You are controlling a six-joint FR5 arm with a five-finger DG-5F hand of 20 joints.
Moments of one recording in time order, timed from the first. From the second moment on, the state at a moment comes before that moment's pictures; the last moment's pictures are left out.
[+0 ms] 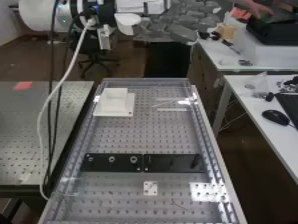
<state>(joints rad) 1.65 -1.74 -1.62 -2.85 -1.22 -0.70</state>
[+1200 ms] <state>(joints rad) 1.64 -1.79 -1.53 -2.90 -1.25 -0.74</state>
